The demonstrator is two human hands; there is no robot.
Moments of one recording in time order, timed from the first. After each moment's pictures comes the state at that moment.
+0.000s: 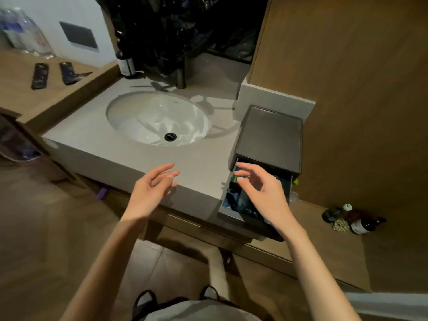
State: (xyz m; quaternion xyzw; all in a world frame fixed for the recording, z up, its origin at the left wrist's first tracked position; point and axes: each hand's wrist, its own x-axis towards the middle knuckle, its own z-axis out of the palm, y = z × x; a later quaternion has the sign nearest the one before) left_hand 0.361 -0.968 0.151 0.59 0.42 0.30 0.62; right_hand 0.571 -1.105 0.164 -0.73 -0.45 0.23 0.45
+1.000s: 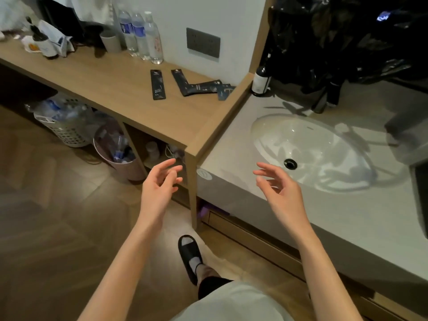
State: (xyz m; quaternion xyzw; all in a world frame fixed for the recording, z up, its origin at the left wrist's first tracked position) left_hand 0.030 -0.633 0.130 0.51 0.52 0.40 0.55; right_hand 0.248 -0.737 0.140 -0.73 -0.41 0.27 0.48
